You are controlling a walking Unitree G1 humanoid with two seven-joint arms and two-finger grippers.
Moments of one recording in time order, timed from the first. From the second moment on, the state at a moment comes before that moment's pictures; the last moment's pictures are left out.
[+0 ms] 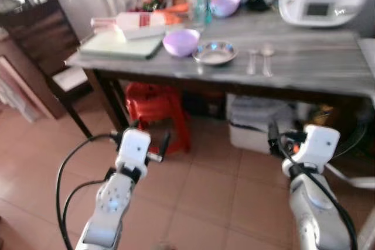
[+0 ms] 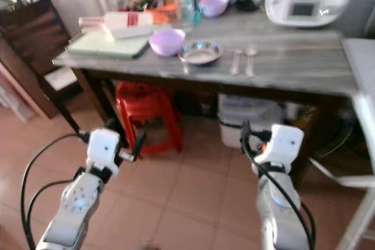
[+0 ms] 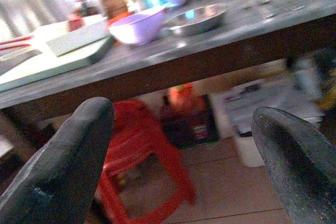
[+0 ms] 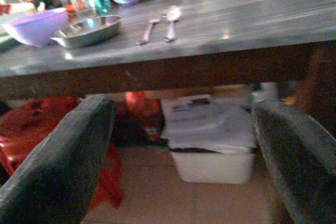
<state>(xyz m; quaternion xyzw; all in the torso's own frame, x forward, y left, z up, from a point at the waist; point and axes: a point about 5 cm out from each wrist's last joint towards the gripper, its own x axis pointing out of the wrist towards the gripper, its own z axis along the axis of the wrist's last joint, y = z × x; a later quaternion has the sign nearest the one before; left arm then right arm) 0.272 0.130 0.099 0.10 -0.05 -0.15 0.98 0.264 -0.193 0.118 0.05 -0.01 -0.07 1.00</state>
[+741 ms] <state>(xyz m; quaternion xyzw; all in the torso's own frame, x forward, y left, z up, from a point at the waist) 0.270 0.128 0.103 0.08 -0.05 -0.20 0.98 0.264 -0.189 0.116 0.06 0.00 -0.07 1.00</state>
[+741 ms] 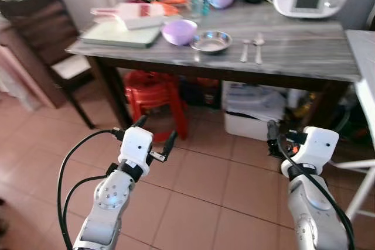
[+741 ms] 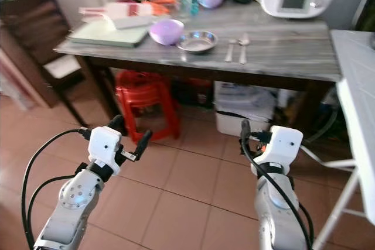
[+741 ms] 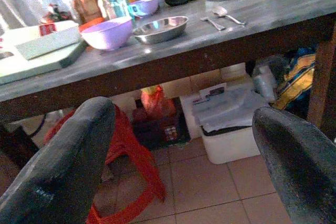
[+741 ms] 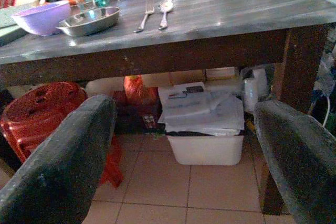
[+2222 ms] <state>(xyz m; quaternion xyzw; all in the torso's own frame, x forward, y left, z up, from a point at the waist) 0.268 0.118 0.100 0.06 -0.04 -0.22 0.97 0.264 -0.193 0.113 0.05 0.00 -0.09 0.99</state>
